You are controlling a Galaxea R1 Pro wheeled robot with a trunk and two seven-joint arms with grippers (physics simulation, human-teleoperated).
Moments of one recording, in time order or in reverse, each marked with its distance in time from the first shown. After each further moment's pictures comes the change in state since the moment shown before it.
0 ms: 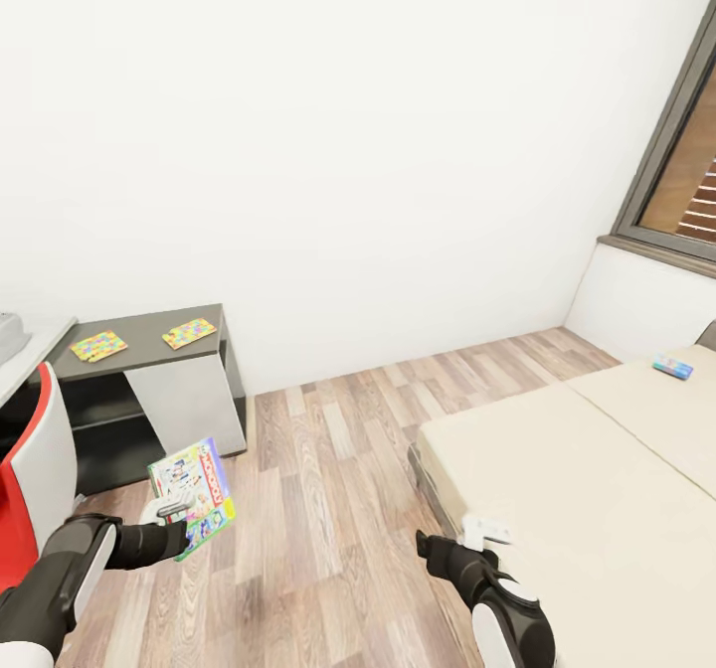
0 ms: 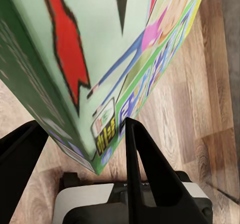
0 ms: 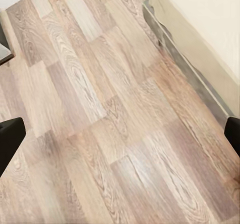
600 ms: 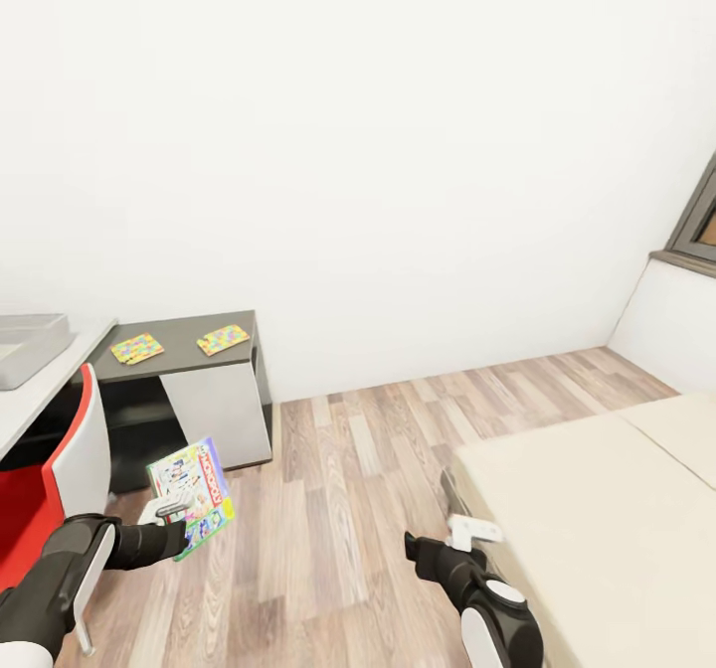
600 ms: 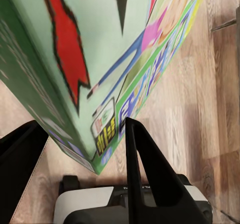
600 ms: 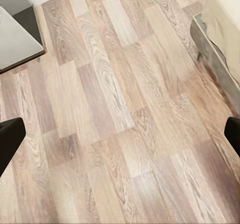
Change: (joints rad) left arm 0.000 0.001 0.003 0.000 -0.002 0.002 0.002; right arm 0.000 0.001 0.054 0.002 0.003 -0.002 -0.004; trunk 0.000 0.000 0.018
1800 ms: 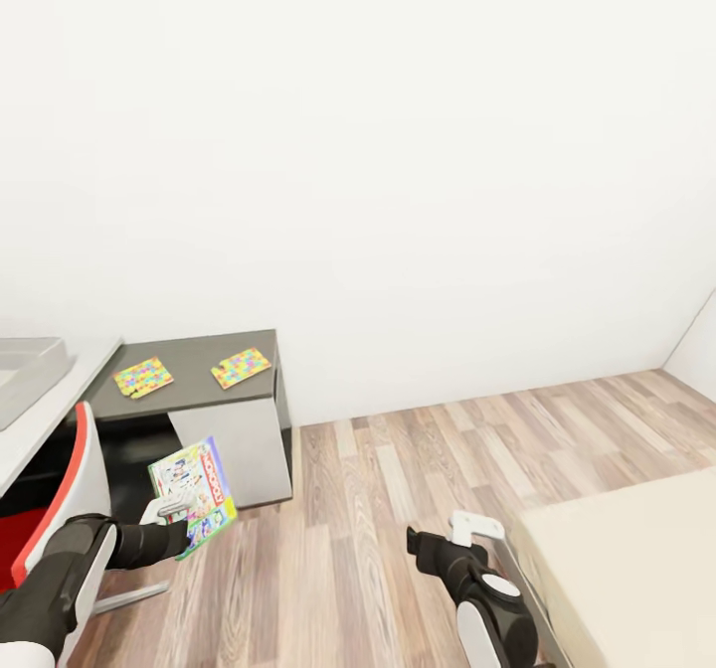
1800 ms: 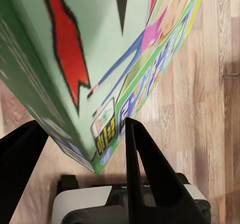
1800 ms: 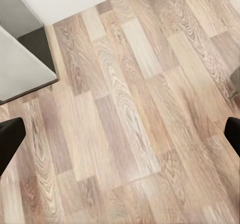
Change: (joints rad) left arm 0.000 -0.006 0.001 0.000 0.000 -0.007 -0.005; right arm -0.015 0.009 0.008 0.000 -0.005 -0.001 -0.059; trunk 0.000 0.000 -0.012
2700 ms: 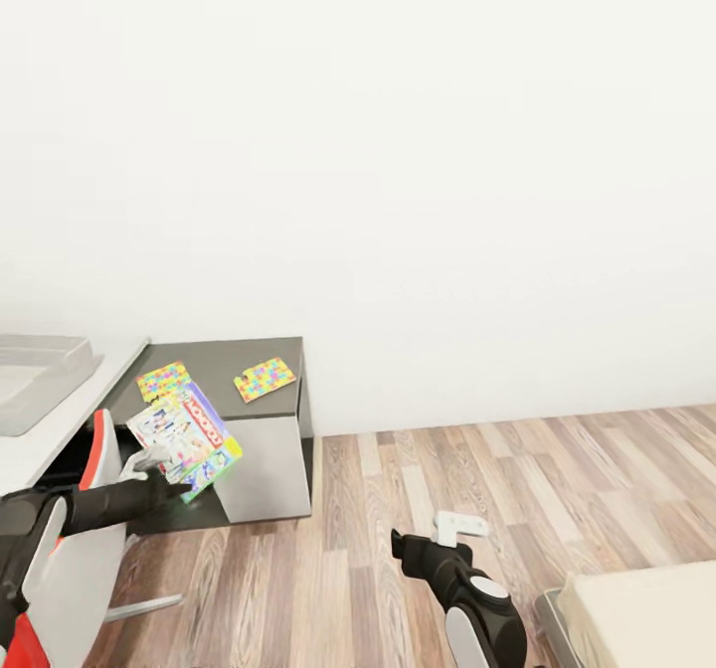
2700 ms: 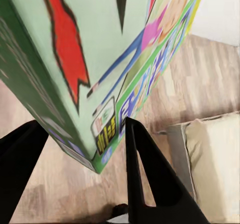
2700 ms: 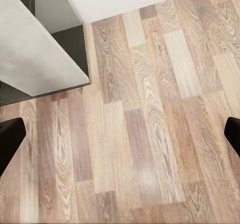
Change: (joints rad) left arm 0.011 0.081 0.079 -0.225 0.060 0.070 -0.402; right arm 0.001 -0.002 0.061 -0.007 -0.008 0.010 0.018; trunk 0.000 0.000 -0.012
